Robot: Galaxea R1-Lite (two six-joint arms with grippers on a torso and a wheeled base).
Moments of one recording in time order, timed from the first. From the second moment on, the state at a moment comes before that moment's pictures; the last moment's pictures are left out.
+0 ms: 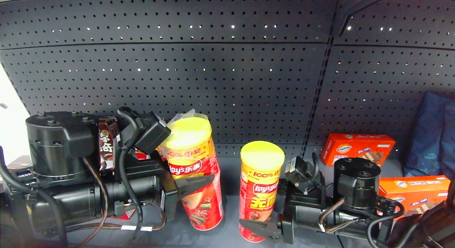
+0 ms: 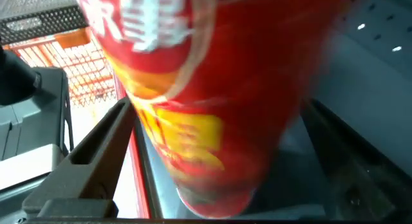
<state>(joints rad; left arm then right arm) -0.52 1.47 -0.63 -0.53 -0.41 0.06 0.70 1.86 -0.49 -1.16 0.48 -0.06</state>
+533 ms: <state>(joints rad) -0.53 1.47 -0.63 -0.53 -0.41 0.06 0.70 1.57 -0.36 -1.13 0.46 -0.06</state>
